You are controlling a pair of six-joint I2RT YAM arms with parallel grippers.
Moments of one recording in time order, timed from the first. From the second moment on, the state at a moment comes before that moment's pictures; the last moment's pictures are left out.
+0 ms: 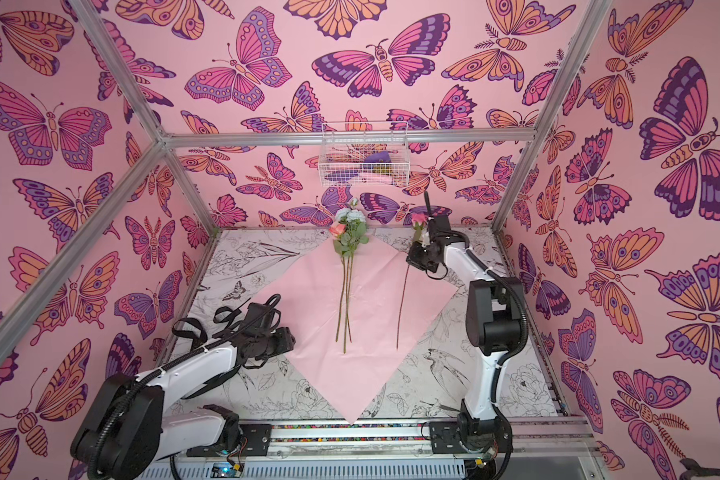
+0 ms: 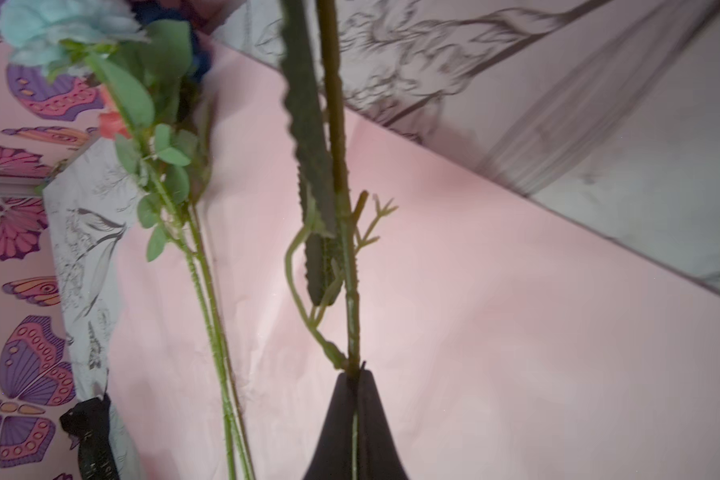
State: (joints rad) left arm -0.34 1.25 0.52 -0.35 0.08 -0.61; right arm 0.17 2.00 1.58 -0.54 -0.34 0.56
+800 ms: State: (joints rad) left arm -0.34 1.19 0.52 -0.35 0.09 -0.61; right arm 0.34 2.34 1.87 -0.45 -0.36 0.71
